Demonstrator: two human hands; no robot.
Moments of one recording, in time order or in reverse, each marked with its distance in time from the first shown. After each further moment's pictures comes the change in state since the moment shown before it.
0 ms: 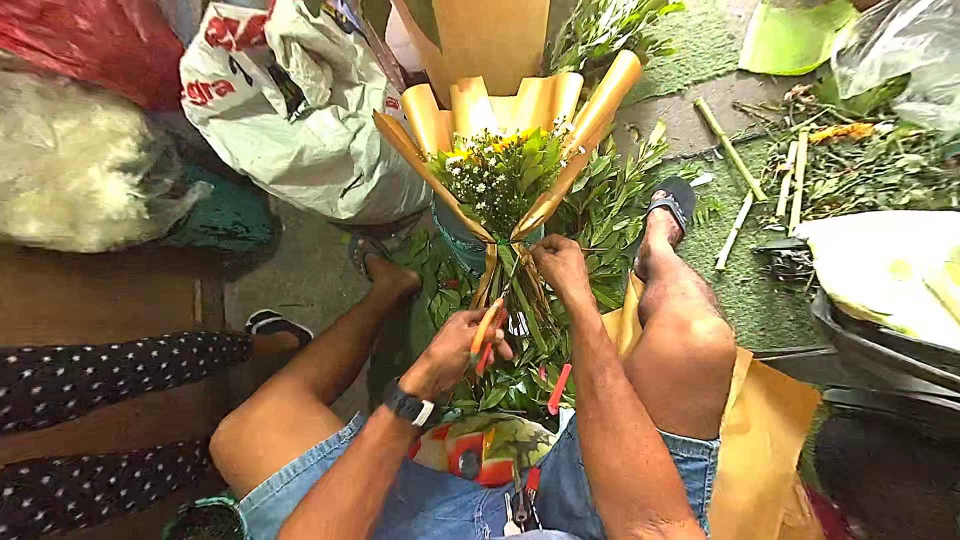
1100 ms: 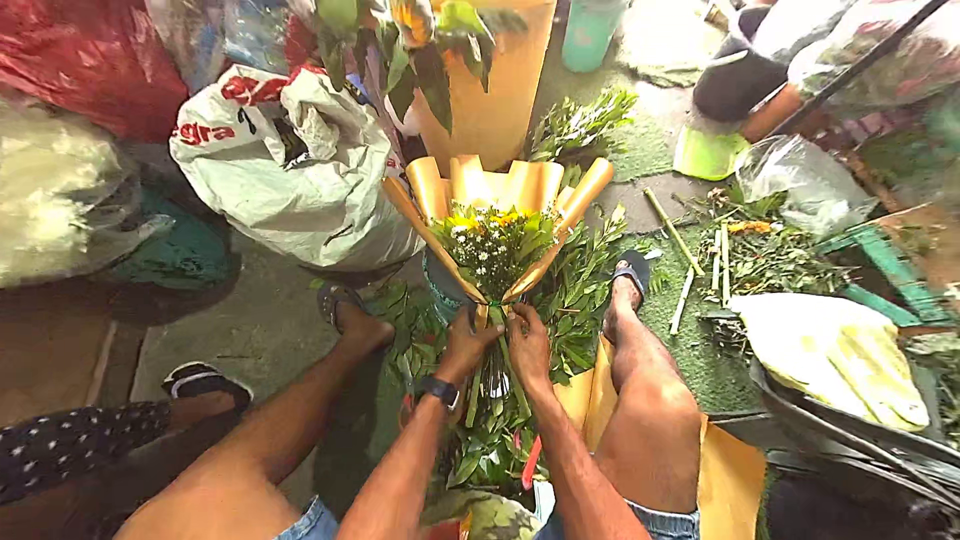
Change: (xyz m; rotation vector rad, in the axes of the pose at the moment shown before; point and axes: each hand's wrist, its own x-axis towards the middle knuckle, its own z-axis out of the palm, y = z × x) left_hand 0.138 -0.015 -0.026 0.207 0.378 0.324; right_hand 0.010 0.011 0.053 0.056 0.182 -0.185
